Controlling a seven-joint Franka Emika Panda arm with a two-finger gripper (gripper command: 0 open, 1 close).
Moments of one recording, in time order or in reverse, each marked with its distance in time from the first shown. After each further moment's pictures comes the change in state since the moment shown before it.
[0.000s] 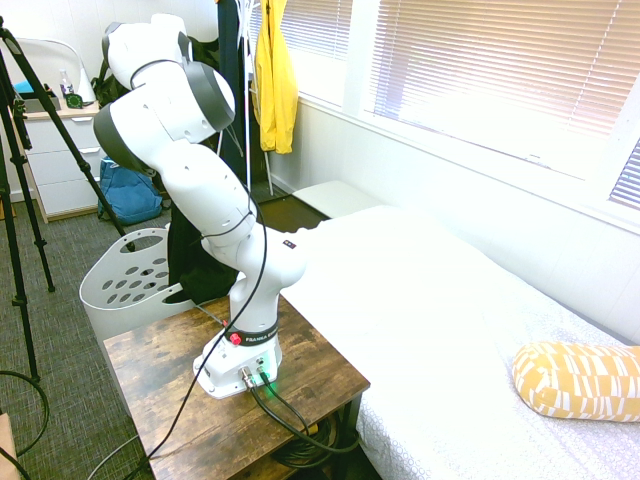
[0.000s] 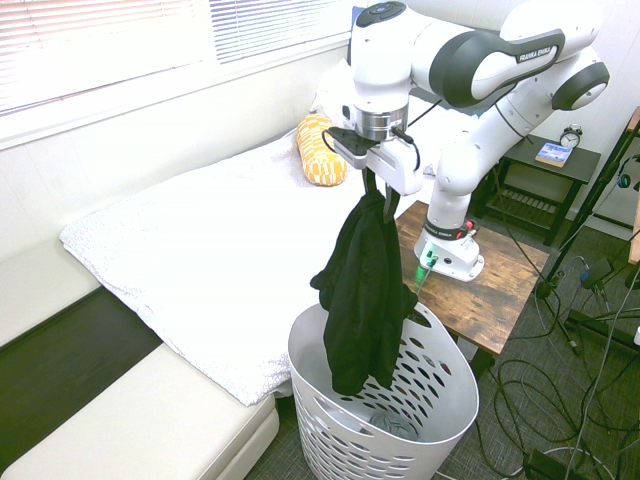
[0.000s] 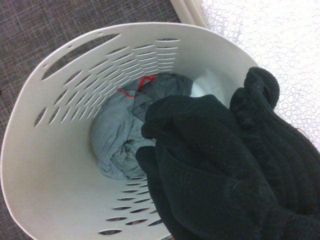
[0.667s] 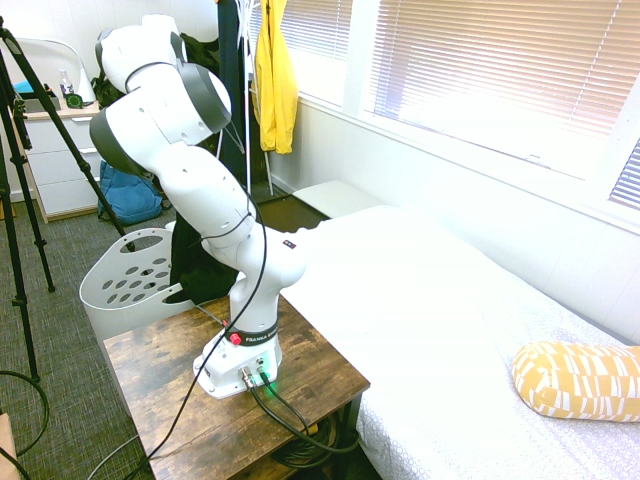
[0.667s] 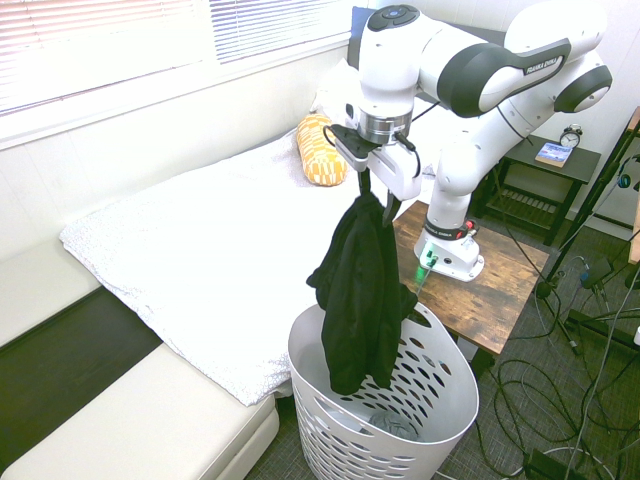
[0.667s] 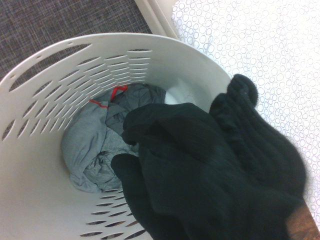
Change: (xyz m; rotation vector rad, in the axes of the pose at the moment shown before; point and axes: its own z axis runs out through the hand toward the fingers) arm -0.005 -0.003 0.001 -0.030 0.079 0.024
